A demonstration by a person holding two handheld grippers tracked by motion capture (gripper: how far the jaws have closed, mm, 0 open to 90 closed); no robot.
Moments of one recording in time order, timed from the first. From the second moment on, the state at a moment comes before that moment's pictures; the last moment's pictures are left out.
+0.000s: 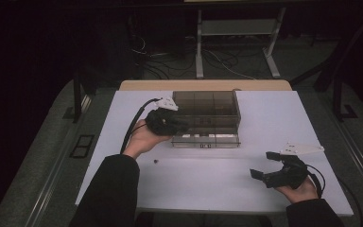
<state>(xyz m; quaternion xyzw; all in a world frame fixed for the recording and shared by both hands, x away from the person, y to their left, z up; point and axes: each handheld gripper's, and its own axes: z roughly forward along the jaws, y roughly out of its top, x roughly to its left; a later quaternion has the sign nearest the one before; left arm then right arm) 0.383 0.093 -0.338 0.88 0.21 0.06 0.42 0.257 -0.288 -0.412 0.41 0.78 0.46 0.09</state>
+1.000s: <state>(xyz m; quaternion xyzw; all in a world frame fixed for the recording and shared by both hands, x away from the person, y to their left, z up) 0.401 0.049 -0.364 0.89 0.19 0.03 0.42 0.256 -0.289 -0.412 0.41 0.78 0.46 0.08</state>
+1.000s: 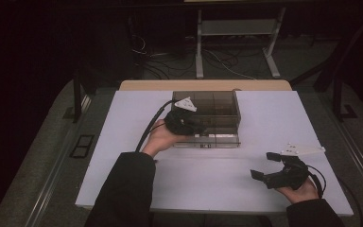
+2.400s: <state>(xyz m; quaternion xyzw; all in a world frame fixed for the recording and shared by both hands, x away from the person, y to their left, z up) 0.394 0.067 -0.354 0.86 0.23 0.01 0.45 0.254 -0.290 -0.412 0.41 0.78 0.46 0.08</state>
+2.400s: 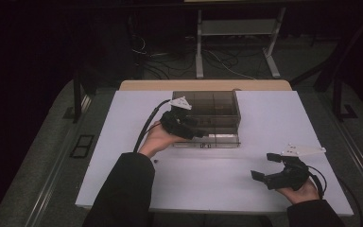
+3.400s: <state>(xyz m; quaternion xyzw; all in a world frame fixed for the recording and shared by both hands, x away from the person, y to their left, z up) 0.358 0.141 -0.353 0.83 0.31 0.06 0.47 0.254 -0.289 -0.412 0.40 0.78 0.46 0.08</state>
